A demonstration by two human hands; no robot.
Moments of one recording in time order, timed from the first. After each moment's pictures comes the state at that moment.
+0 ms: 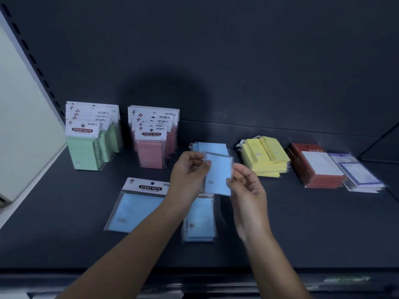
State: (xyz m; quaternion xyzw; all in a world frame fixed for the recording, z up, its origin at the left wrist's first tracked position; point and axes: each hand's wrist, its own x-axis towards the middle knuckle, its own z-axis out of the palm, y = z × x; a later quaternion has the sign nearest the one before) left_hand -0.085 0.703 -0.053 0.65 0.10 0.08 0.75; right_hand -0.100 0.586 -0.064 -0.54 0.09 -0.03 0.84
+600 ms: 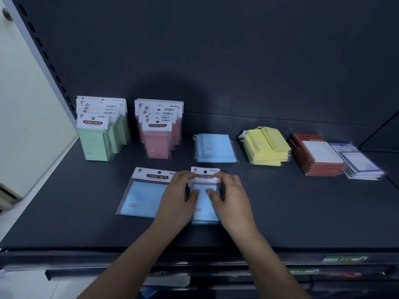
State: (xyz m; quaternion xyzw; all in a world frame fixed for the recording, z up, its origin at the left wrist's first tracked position) left_hand -0.143 0.730 -0.095 0.87 0.00 0.12 0.48; right_hand -0.130 0.597 -0.086 -0.92 -0.05 -0.03 0.38
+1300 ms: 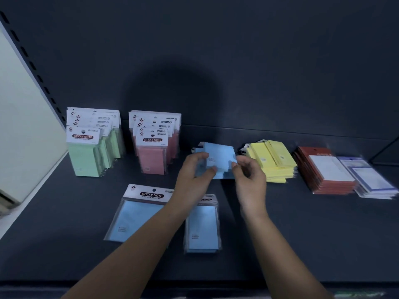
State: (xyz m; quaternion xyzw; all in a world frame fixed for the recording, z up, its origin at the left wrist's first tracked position) left_hand -0.068 0.706 -0.059 0.74 0.07 0.06 0.66; right_hand -0.048 0.586 -0.072 -0.72 0.05 -0.13 0.68
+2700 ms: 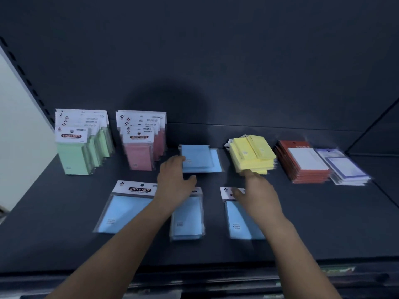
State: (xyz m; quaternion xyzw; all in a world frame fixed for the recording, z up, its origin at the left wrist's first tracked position) left_hand -0.076 0.709 -0.071 0.91 0.05 0.08 0.41; right_hand -0.086 0.521 -0.056 -0.98 -0.01 -0.02 0.18
